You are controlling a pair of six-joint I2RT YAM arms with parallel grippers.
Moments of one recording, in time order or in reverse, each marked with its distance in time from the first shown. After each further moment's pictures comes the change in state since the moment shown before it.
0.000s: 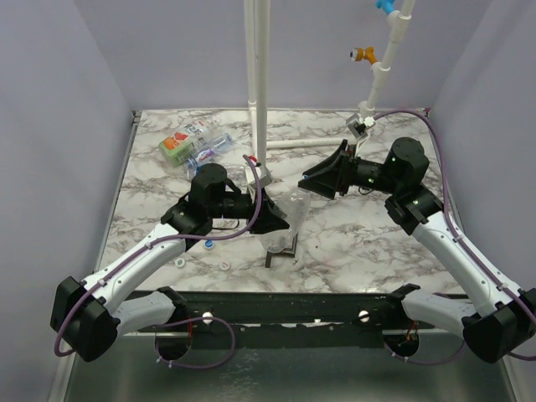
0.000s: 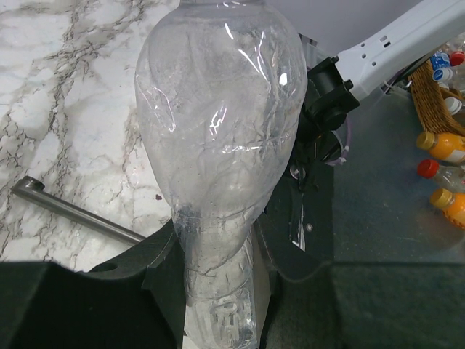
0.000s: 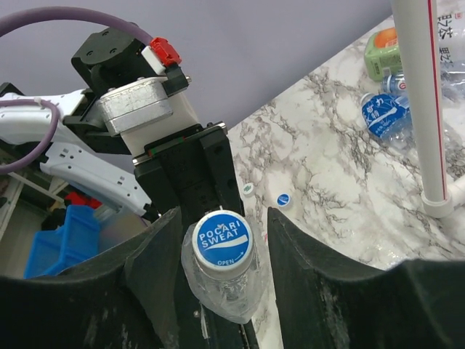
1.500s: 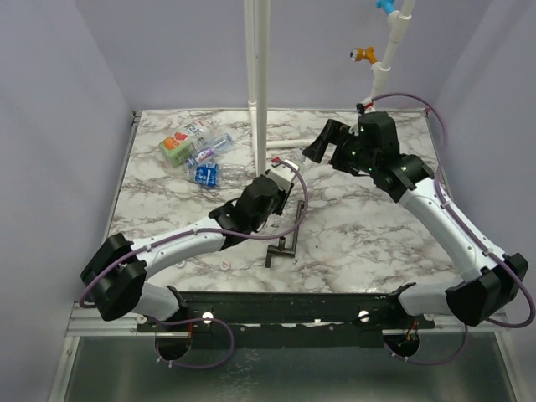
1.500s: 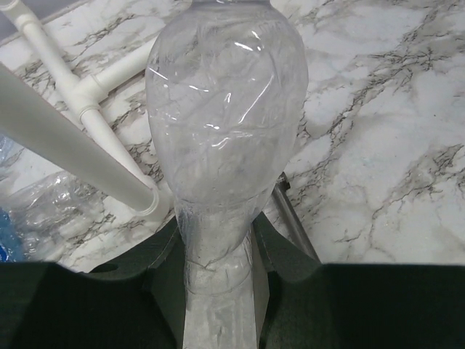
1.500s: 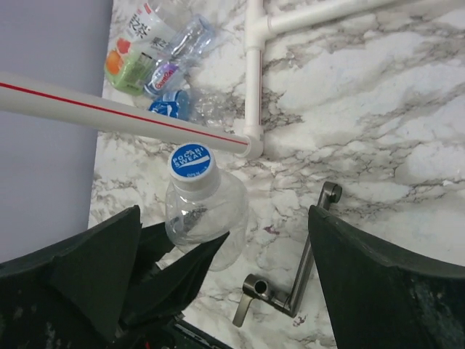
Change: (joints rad) left arm -0.294 0.312 0.056 0.166 -1.226 0.125; right arm 0.040 0.256 0.329 -0.599 0.805 0.159
